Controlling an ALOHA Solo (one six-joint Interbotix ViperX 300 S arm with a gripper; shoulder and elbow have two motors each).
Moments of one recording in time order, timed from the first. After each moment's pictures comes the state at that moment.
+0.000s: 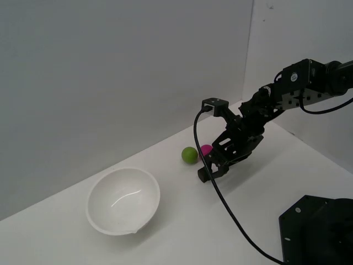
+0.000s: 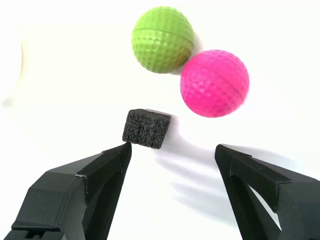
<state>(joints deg) -0.4 100.7 100.4 145.5 145.6 -34.4 37.1 33.8</state>
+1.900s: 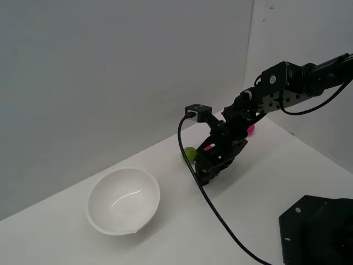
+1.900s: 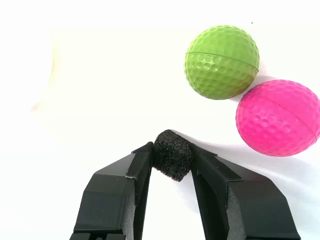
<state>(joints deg) -6.1 96.2 95.7 142.4 142.6 -37.4 37.1 33.1</state>
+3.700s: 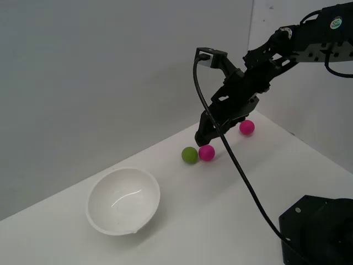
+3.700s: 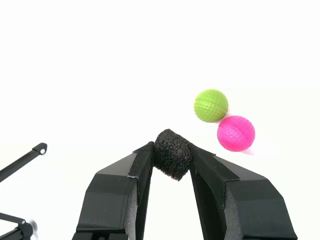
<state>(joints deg) 0.5 112.2 111.9 134.8 134.9 -35.1 52.0 33.1</state>
